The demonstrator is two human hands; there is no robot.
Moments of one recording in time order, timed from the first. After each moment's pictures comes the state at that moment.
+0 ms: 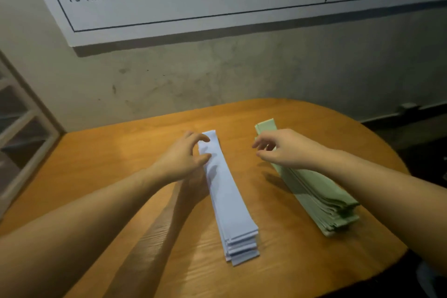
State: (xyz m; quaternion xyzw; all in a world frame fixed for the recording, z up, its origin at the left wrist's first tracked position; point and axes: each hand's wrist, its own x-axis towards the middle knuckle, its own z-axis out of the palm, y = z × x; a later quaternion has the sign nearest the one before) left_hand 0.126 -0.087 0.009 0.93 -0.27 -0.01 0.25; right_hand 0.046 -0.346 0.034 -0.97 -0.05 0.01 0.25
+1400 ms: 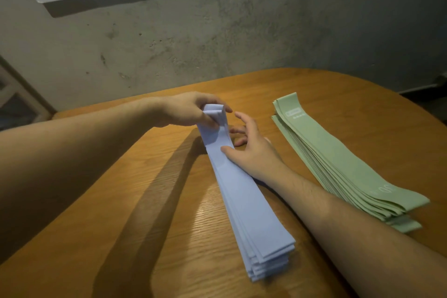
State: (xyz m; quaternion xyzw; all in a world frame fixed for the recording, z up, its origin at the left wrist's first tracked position) left_hand 0.207 -0.102 0.041 0.88 -0.29 -0.26 0.28; right_hand 0.097 -0.263 -0.062 -0.88 0.01 -0.07 0.46
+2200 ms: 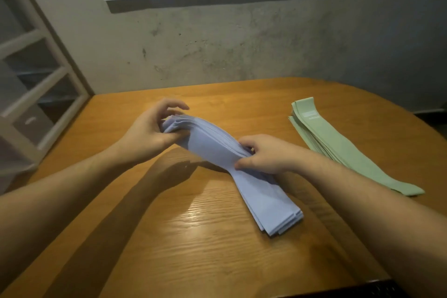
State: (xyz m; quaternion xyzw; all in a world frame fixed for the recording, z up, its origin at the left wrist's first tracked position) left_hand 0.100 0.030 0.017 0.84 -0.29 0.05 0.46; right_hand 0.059 -0.237 -0.002 -0.94 -0.14 0.14 0.28
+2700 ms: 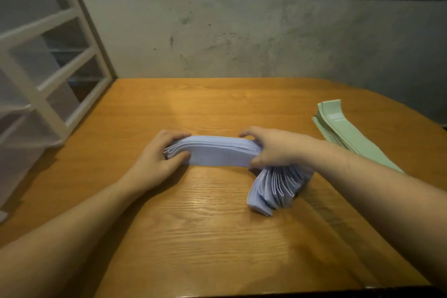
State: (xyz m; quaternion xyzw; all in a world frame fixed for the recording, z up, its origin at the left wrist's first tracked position) left_hand 0.071 0.087 -0.061 0.88 -0.21 0.09 0.42; right_hand 0.075 -0.197 0.007 -0.97 -0.13 0.17 0.11
